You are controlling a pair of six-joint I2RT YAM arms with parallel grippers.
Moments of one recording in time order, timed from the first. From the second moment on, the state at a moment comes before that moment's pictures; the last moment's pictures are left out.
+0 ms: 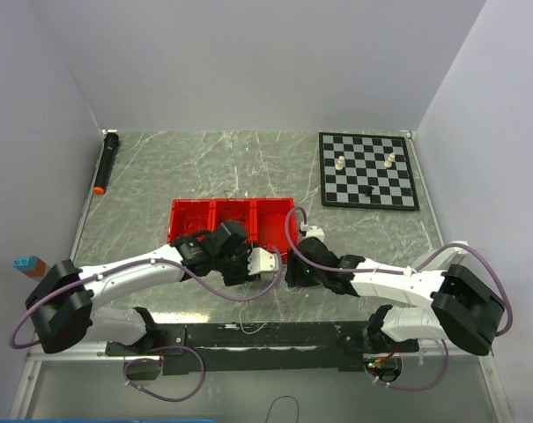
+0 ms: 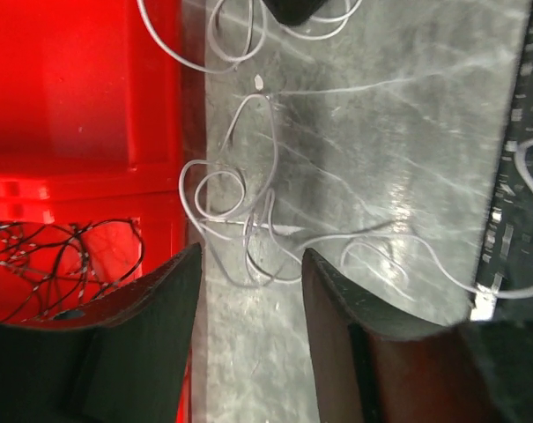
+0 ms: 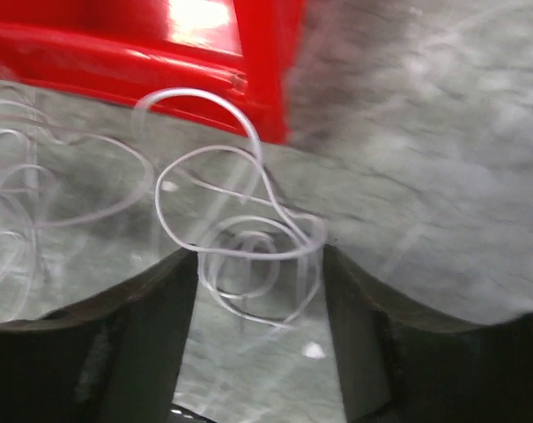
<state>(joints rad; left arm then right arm) -0.94 1.26 0.79 -0.42 0.22 0.55 0.91 1.20 0.48 -0.20 0.19 0.74</state>
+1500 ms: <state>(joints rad) -0.94 1.10 0.82 -0.45 0.30 0.53 0.71 1.47 0.99 -0.34 0.20 0.41</state>
